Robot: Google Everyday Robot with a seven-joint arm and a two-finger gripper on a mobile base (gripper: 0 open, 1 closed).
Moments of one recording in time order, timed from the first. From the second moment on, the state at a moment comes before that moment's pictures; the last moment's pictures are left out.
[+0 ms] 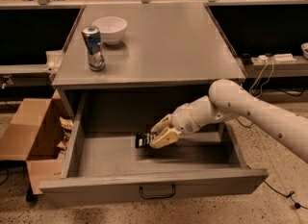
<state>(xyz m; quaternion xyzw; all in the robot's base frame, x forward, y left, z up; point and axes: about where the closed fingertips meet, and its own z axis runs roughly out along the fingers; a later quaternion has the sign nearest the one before) 0.553 -0.033 0.651 -0.57 0.69 0.34 0.29</state>
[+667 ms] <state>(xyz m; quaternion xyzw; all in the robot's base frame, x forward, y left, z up) 0.545 -0.023 0.649 -0.59 0.69 0.33 0.28</state>
